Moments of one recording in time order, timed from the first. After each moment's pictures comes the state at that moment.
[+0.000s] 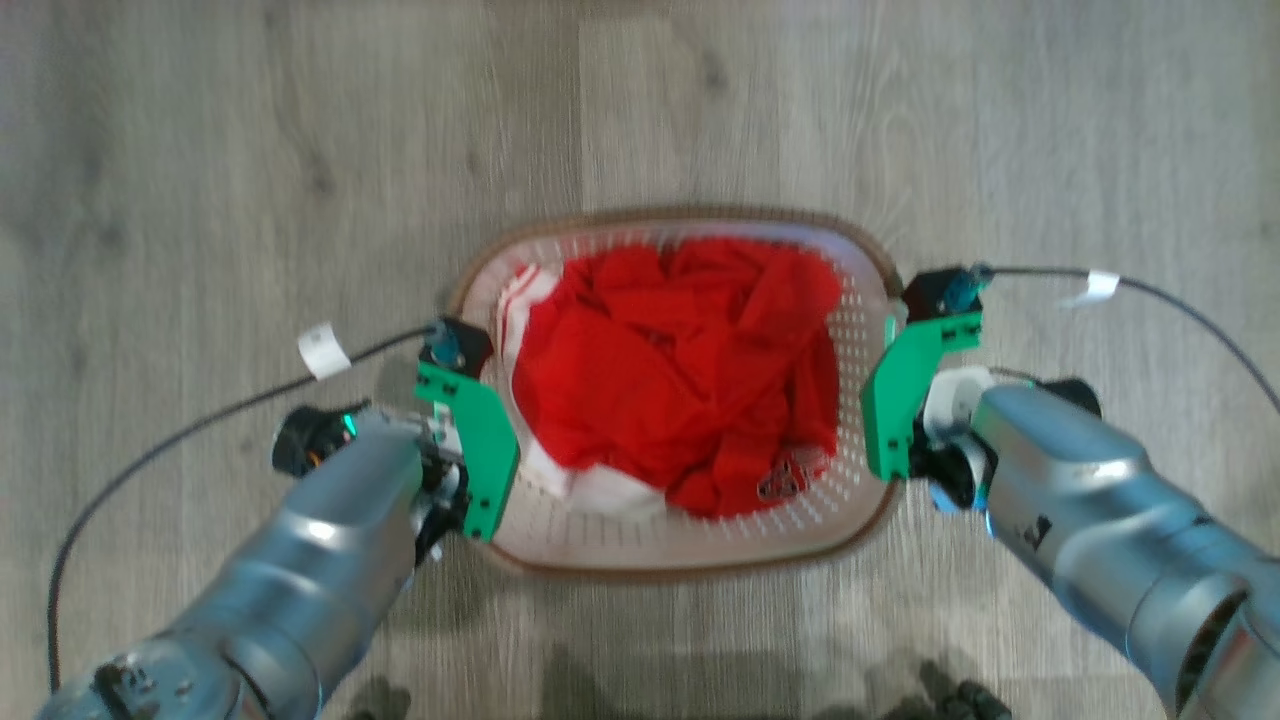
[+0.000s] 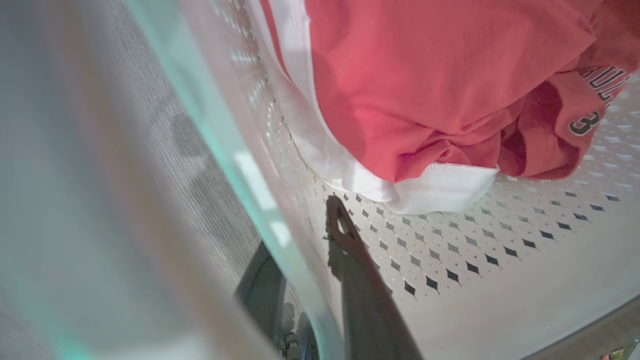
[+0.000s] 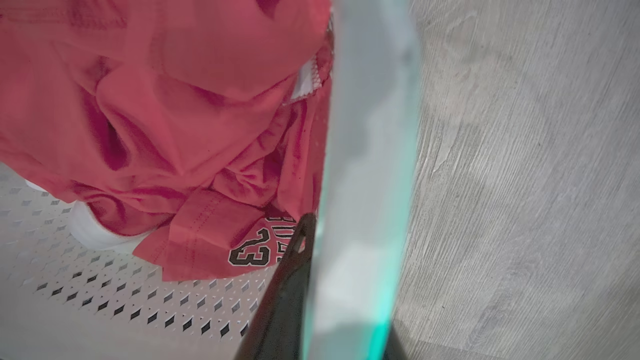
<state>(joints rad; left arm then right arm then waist) -0.84 0.06 -1.28 1.20 -1.00 -0.12 0.18 -0.92 -0.16 1.27 1.12 1.28 0.13 0.18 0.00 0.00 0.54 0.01</state>
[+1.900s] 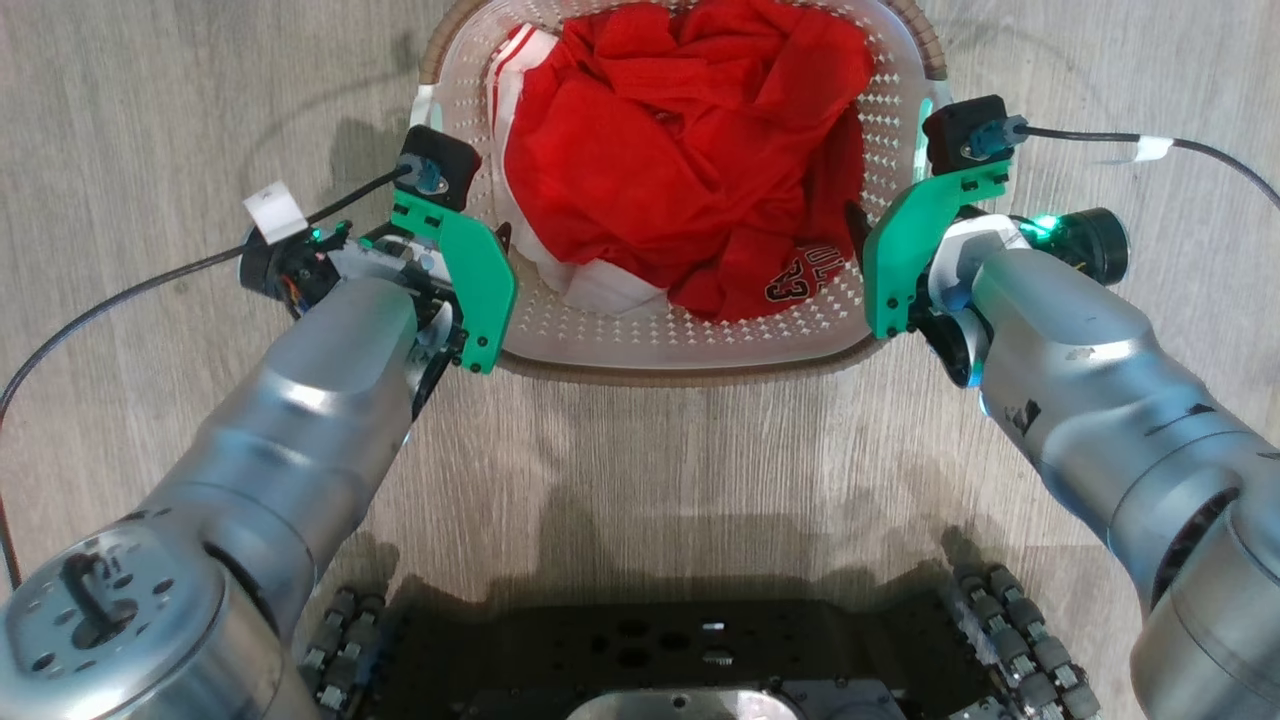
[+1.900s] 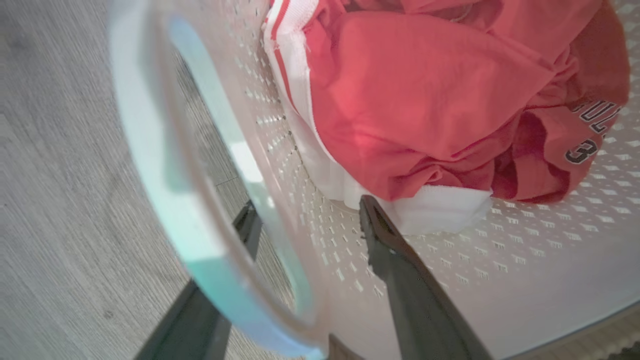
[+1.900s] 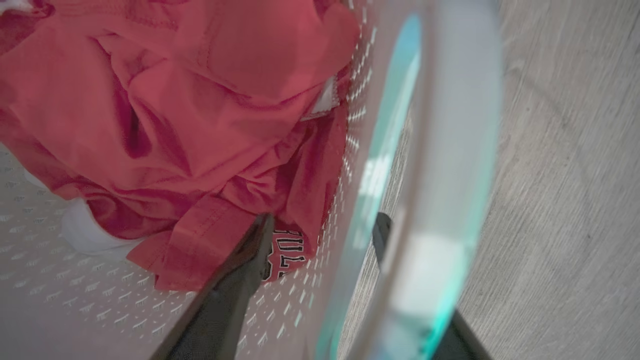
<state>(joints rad) -1.07 0.04 -1.28 1.25 -0.97 -0.04 -0.05 -1.13 -0.09 1.27 1.28 1.20 0.13 -0.06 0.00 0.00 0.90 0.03</state>
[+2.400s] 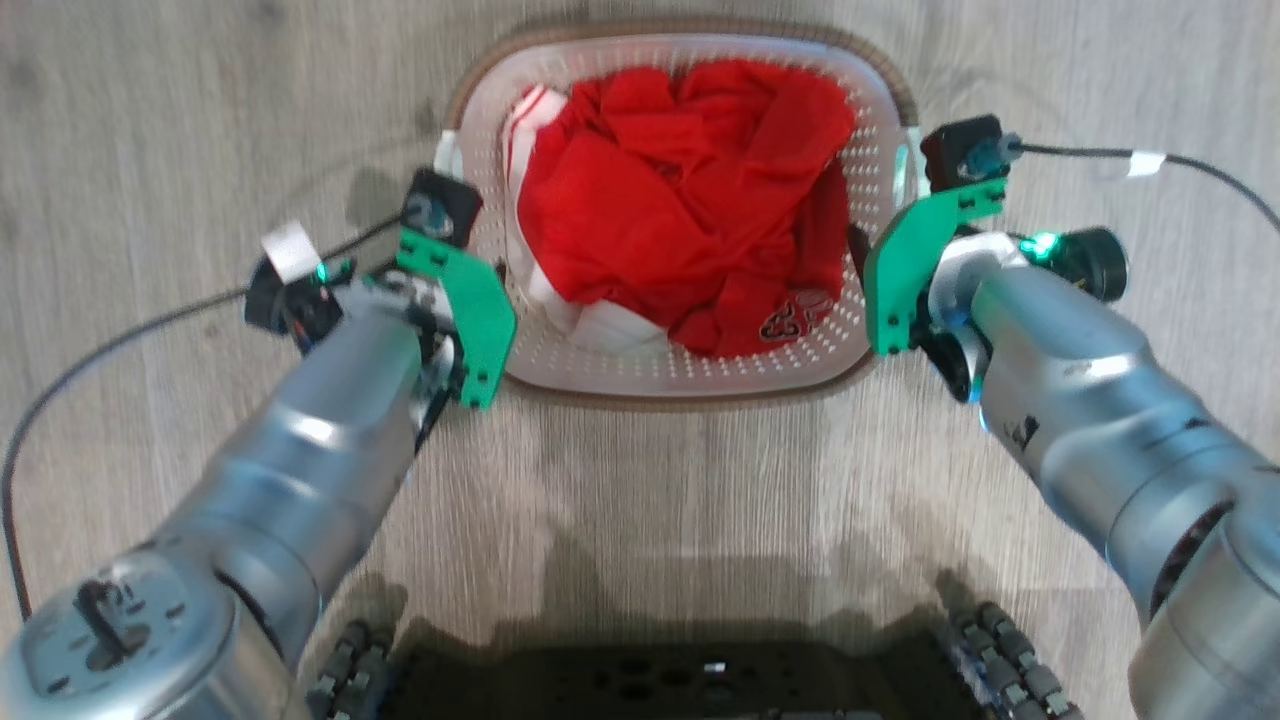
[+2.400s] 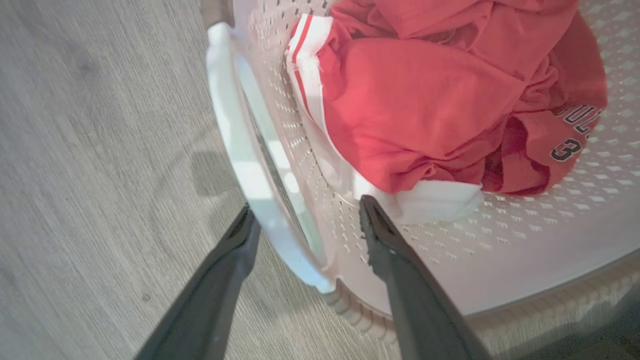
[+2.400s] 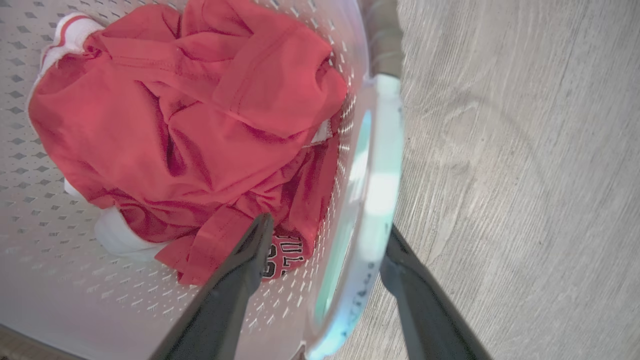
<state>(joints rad) -1.03 0.04 -1.28 1.25 -0.94 -0.02 -0.04 -1.11 -0.09 1.27 1.28 1.20 0.13 -0.05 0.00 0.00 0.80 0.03</state>
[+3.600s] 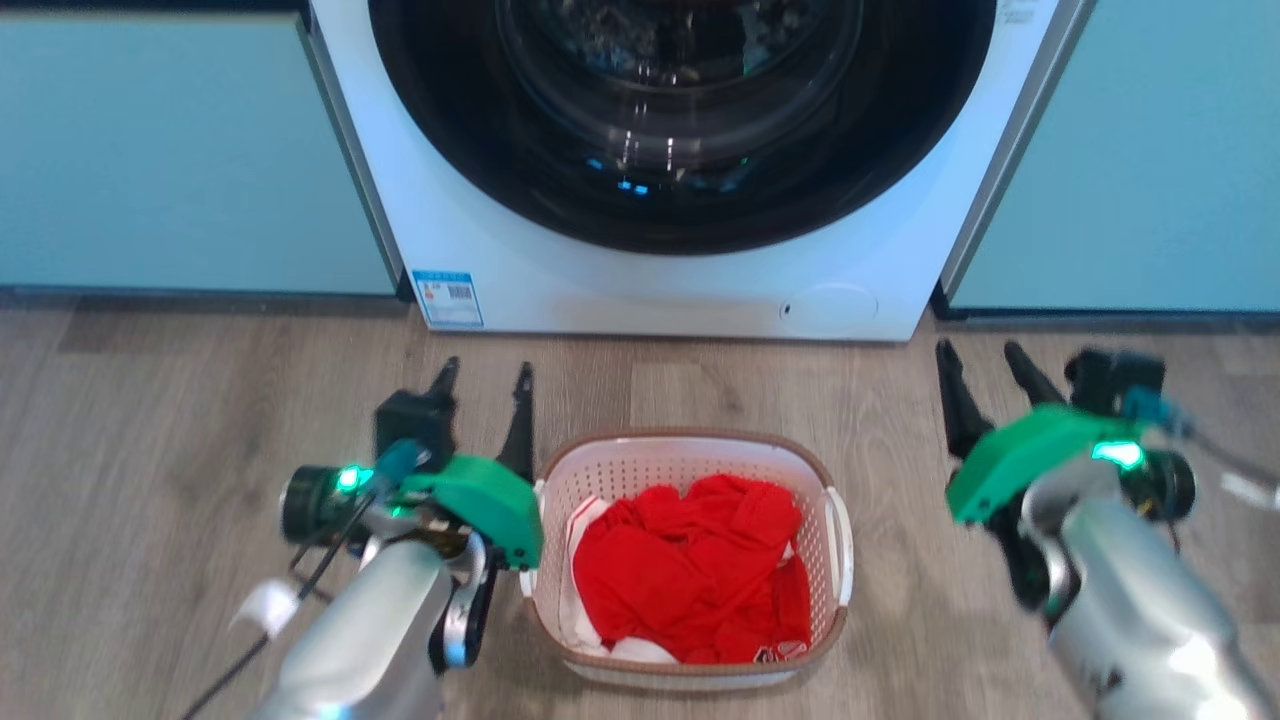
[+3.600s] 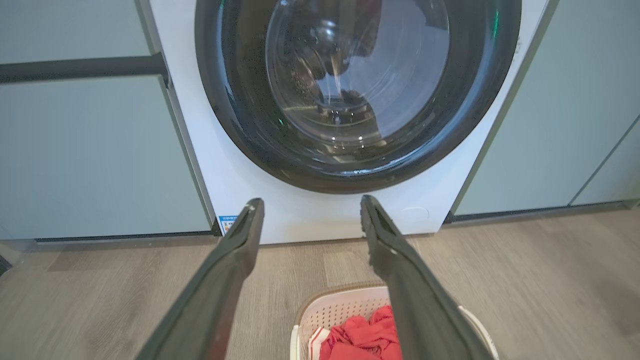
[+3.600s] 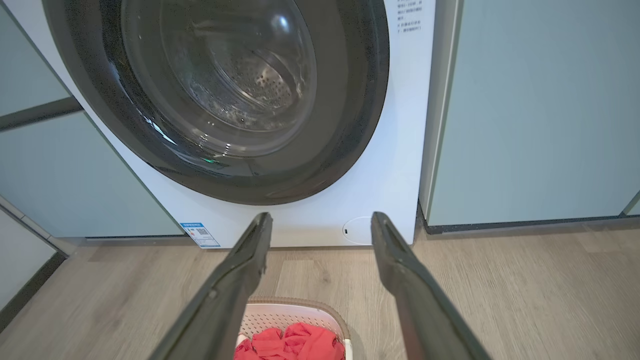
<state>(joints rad) -0.42 0.14 -0.67 0.54 -0.53 0.22 -0.25 -0.47 -0.21 0.40 0.70 0.67 0.13 -0.25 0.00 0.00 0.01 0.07</state>
